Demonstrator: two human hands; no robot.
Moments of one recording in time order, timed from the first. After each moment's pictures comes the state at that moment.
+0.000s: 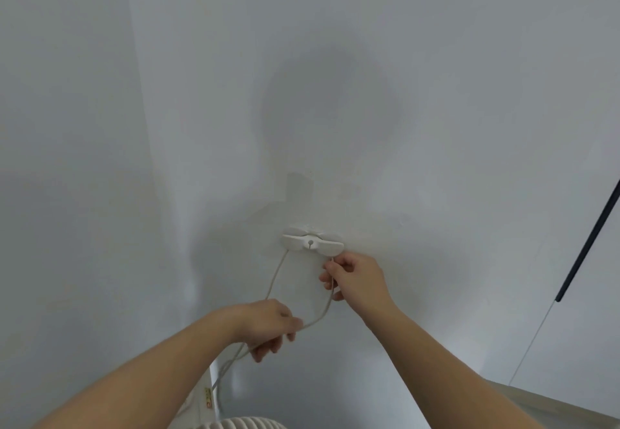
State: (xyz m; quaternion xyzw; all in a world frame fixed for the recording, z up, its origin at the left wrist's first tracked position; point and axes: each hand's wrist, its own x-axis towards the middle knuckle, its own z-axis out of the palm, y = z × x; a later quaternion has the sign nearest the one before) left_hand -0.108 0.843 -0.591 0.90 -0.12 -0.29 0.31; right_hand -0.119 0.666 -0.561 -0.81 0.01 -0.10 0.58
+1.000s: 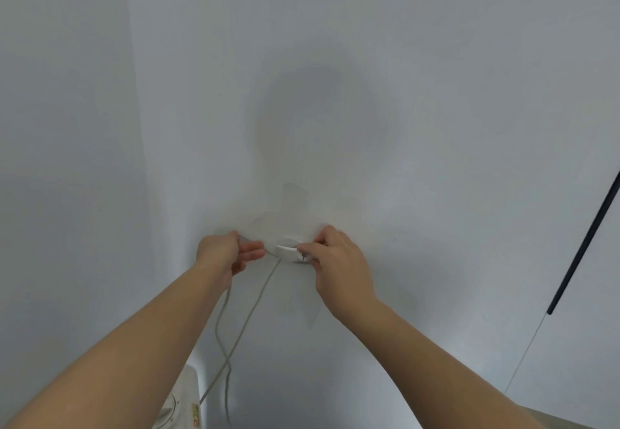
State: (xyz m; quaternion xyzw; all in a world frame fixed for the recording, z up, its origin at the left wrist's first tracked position) left_hand -0.066 0.864 -0.525 0.63 0.16 0.03 0.76; right_hand -0.102 0.683 -0.539 -0.91 -0.18 -0.35 0.16
